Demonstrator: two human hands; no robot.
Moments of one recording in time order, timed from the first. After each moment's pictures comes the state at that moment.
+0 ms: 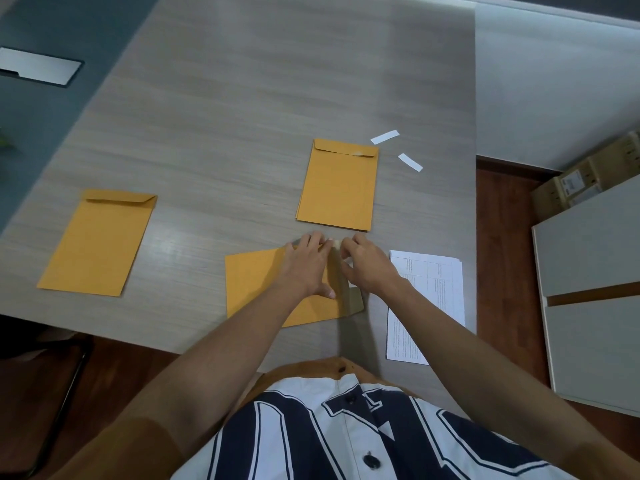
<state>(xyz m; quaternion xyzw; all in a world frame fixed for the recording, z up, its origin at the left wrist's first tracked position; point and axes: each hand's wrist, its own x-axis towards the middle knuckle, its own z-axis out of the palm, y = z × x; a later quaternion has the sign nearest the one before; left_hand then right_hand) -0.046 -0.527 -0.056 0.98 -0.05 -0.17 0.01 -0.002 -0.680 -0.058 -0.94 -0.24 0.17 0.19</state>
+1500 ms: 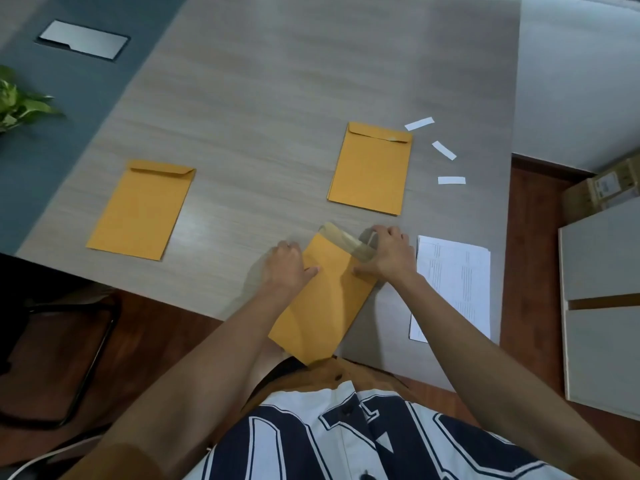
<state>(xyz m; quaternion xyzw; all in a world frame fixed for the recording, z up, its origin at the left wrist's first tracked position) -0.117 -0.470 -0.053 0.96 0.19 -0.18 0.11 -0.032 -0.659 -0.045 -0.95 -0.06 0.25 0.15</state>
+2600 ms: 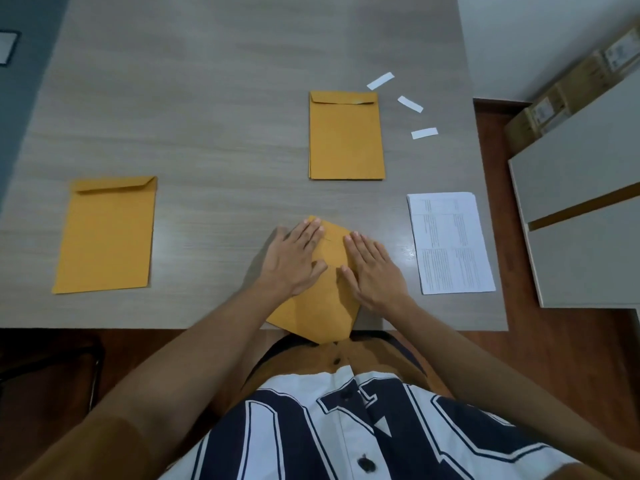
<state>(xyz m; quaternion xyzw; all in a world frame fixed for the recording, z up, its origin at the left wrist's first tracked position) -0.121 -0.441 -0.074 0.97 -0.18 -0.17 -0.05 -0.144 -0.644 -0.083 -0.97 -0.17 0.18 0.07</state>
